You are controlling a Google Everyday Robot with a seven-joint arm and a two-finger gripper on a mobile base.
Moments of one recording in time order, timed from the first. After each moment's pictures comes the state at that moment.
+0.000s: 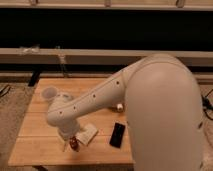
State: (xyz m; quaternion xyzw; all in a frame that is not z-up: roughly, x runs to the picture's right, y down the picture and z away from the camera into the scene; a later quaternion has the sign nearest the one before) arm -0.180 0.259 0.712 -0.34 0.13 0.34 0.87
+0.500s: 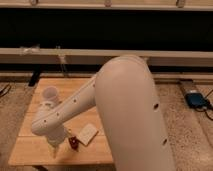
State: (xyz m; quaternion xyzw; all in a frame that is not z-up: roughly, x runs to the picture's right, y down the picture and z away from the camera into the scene) arm -0.217 0.284 0.731 -0.34 0.14 0.30 0.88
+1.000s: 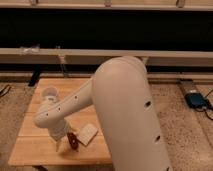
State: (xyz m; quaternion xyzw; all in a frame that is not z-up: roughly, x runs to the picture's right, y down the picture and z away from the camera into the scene) arm -0.214 0.267 0.758 -0.34 0.15 0.31 0.88
